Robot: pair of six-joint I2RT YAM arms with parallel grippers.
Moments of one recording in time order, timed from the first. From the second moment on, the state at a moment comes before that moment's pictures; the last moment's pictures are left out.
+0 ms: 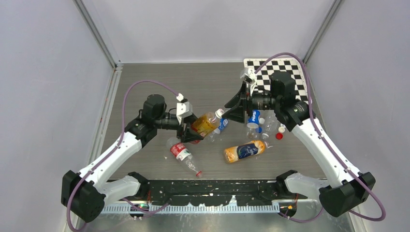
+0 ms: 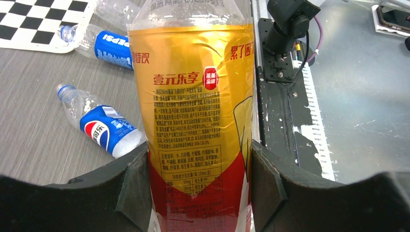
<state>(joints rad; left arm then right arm) -0.52 1.07 0.83 -0.15 0.99 0.24 0.41 1.12 1.16 -0.37 -0.95 0.02</state>
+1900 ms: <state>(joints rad) -1.16 1.18 0.66 0.17 -0.49 0.75 0.40 0.99 0.77 -0.22 -0.49 1.03</state>
